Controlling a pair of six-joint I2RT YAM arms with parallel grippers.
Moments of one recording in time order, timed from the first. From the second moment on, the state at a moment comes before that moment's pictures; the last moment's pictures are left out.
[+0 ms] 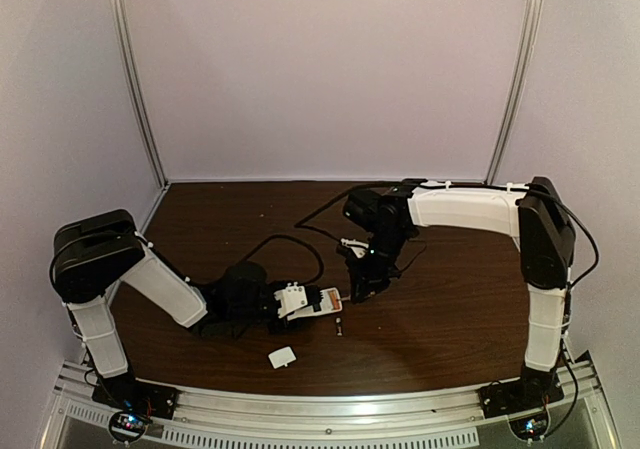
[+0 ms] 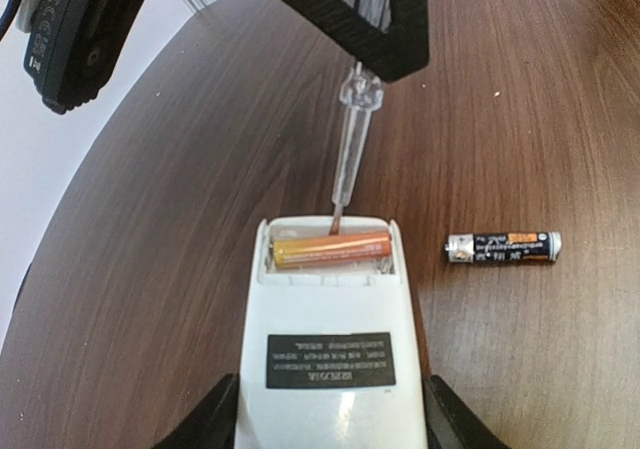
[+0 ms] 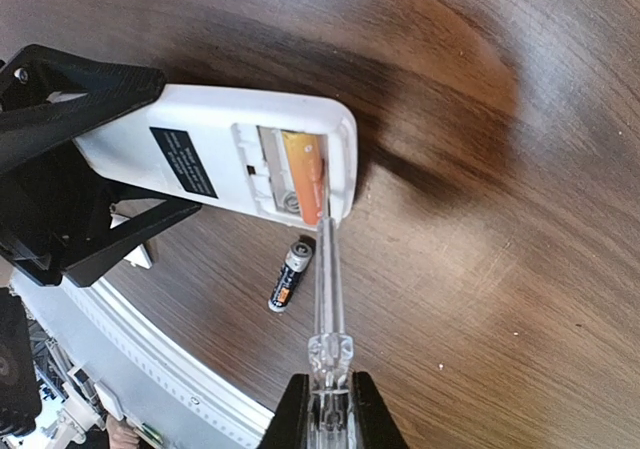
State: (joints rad) left arm -0.96 1.84 0.57 0.77 0.11 0.54; right arm 0.81 2.00 1.59 -1.01 -0.38 0.39
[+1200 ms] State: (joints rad) left arm -0.95 1.85 0.58 0.78 0.08 0.55; right arm 0.94 2.06 1.72 -1.11 -0.09 0.49
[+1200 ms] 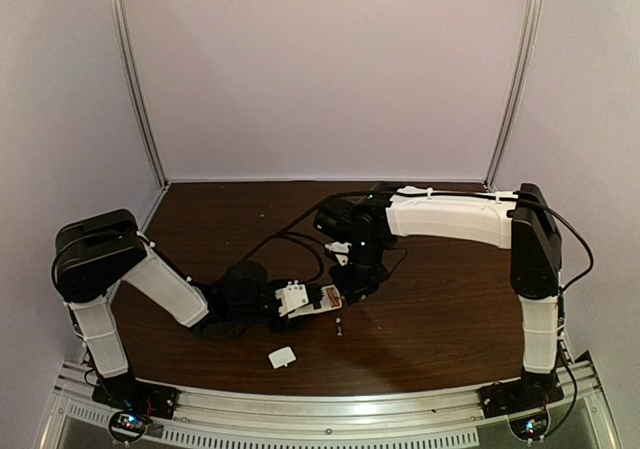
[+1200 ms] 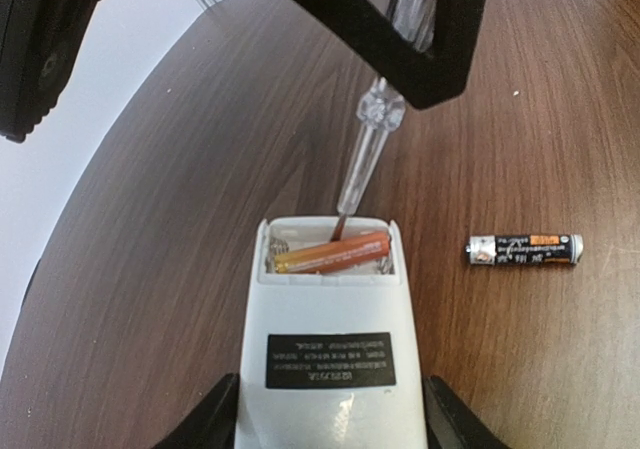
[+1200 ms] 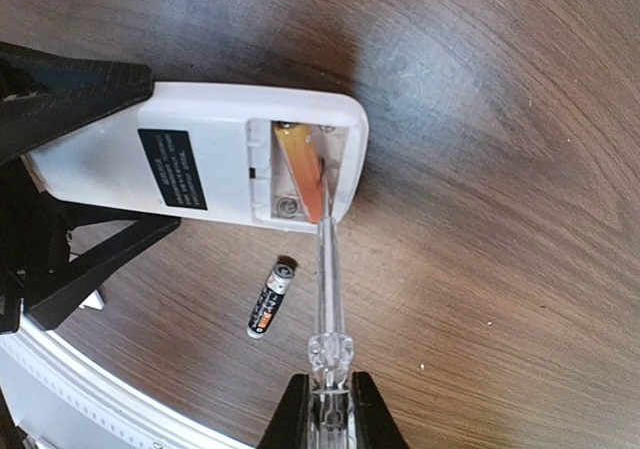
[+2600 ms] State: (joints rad) left arm -0.95 1.85 0.58 0.79 0.05 0.56; right arm 0.81 1.93 1.27 -0.63 -0.53 0.39
